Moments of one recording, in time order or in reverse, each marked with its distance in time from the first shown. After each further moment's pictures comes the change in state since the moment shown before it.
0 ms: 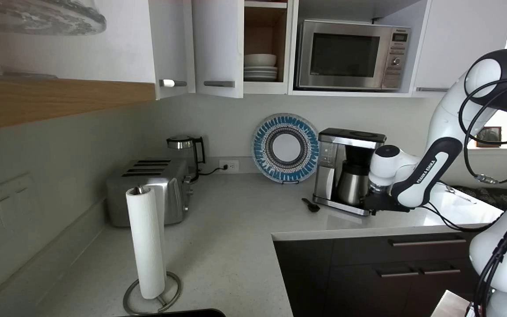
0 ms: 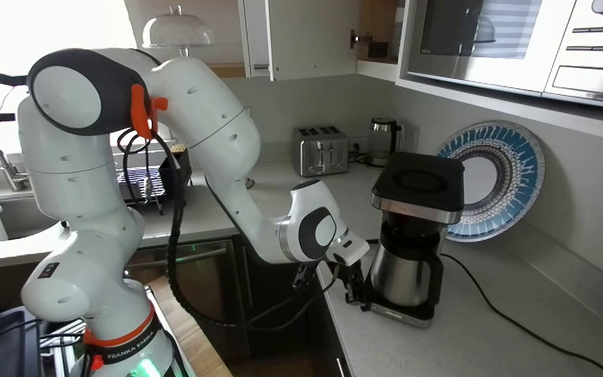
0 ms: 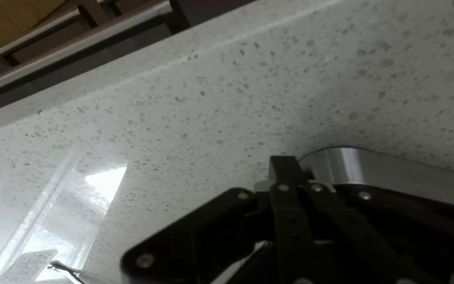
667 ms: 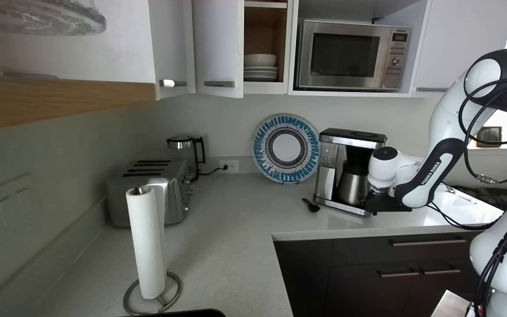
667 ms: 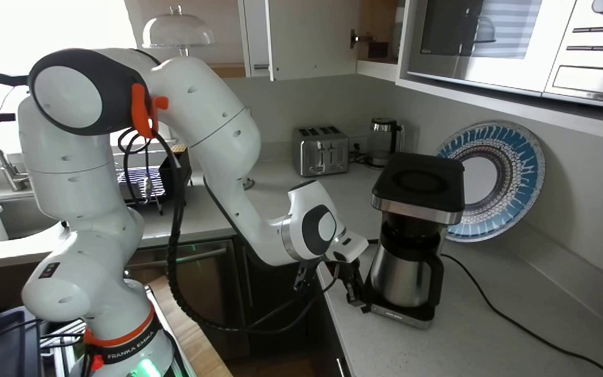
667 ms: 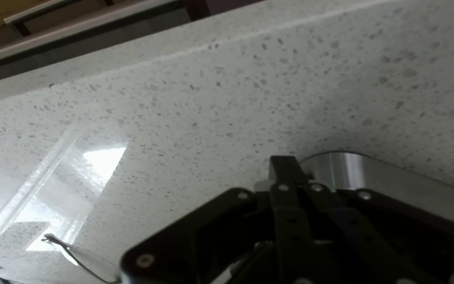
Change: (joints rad) arm 0.009 0.000 -0.005 0.009 -0.130 -0.029 0.031
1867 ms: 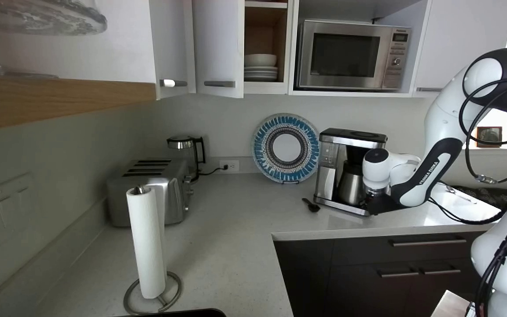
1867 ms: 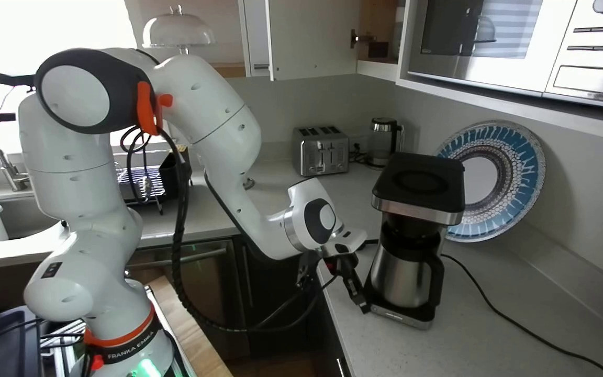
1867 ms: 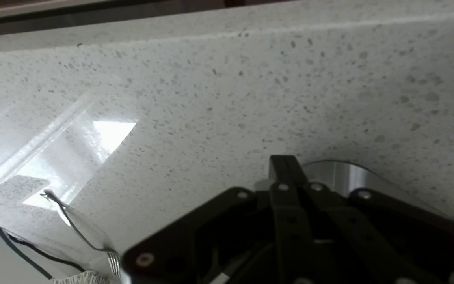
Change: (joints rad) arm 0.035 -0.002 0.016 0.015 -0.067 -0.115 -0.070
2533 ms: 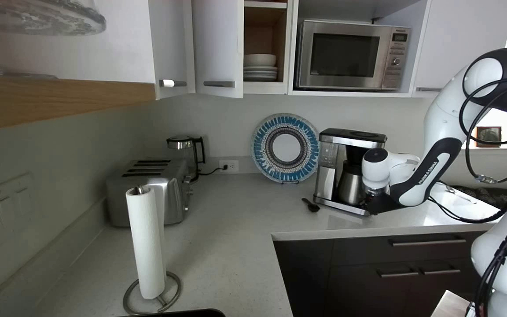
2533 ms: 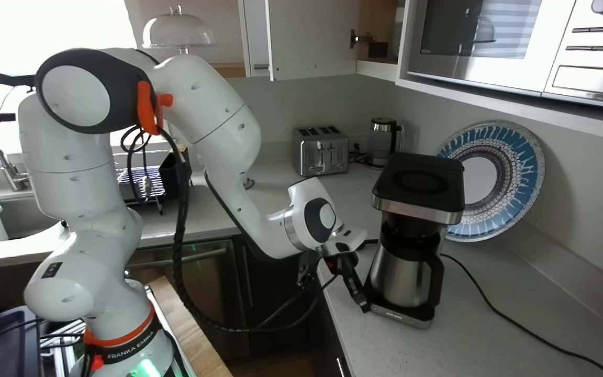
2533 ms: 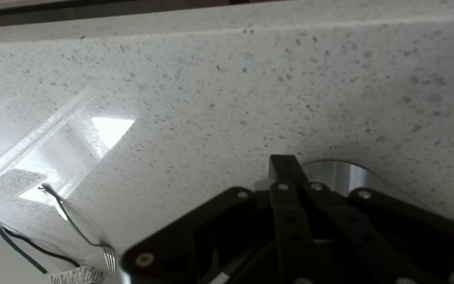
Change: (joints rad) arm 0.004 -0.001 0.003 0.002 0.006 -0.008 -0.030
